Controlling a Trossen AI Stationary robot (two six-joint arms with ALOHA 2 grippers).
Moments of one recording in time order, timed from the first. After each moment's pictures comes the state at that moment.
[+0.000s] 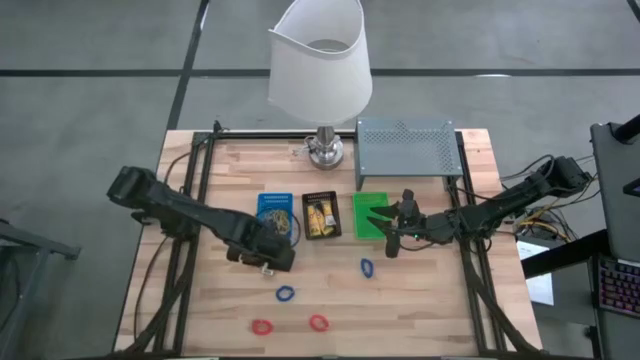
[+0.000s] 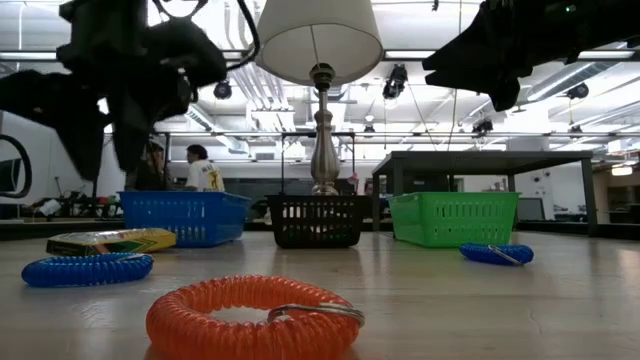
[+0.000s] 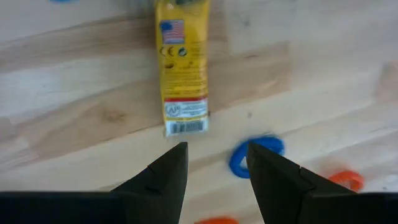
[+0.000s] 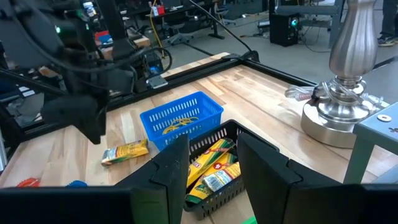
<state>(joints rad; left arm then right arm) -0.30 1.57 1.01 -0.81 0.13 -1.66 0.35 1.11 0.42 0.48 0.70 0.39</state>
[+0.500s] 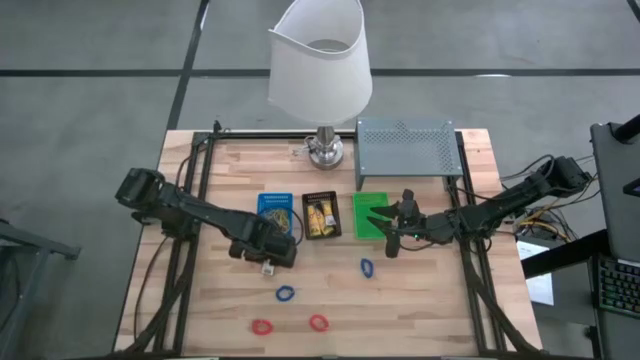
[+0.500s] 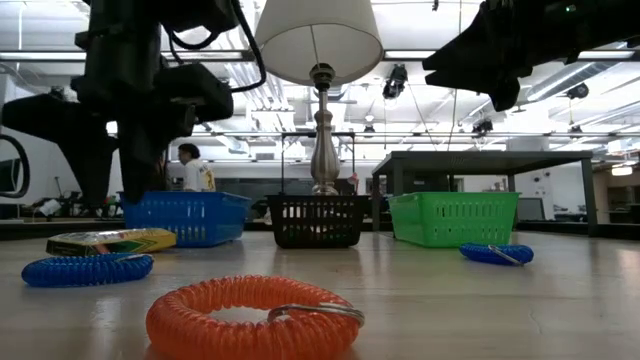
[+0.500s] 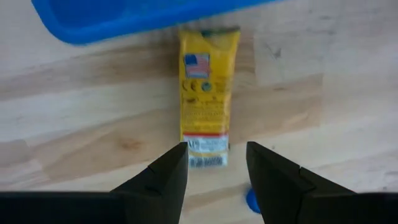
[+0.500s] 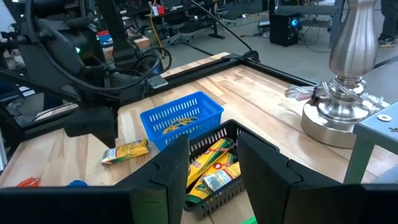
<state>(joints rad) -0.27 1.64 1.01 -0.82 0.11 -1.65 0.35 1.11 0.42 0.48 0.70 0.39</state>
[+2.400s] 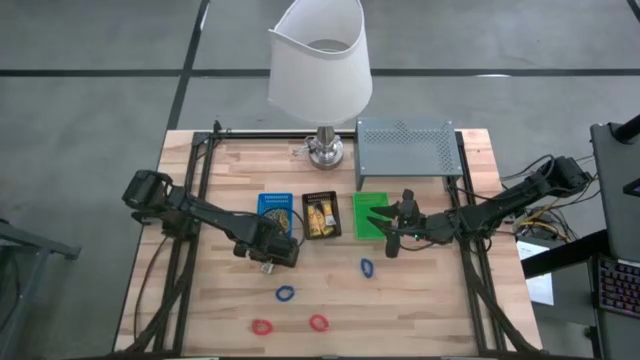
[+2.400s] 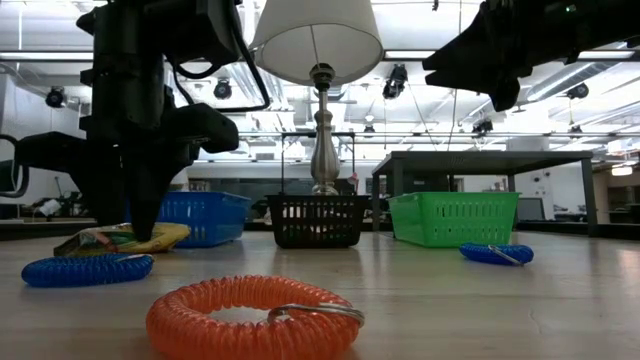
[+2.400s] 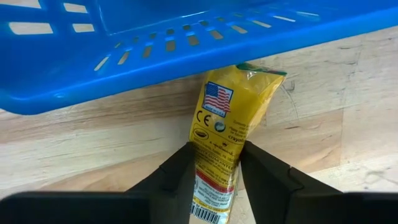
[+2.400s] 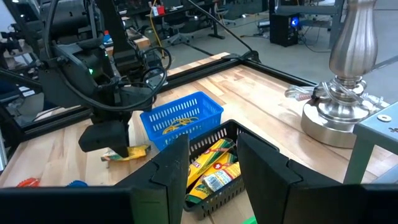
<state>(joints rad) -0.26 1.71 0.94 -0.70 0.05 -1.62 0.35 1.11 0.42 0.48 0.70 0.39</state>
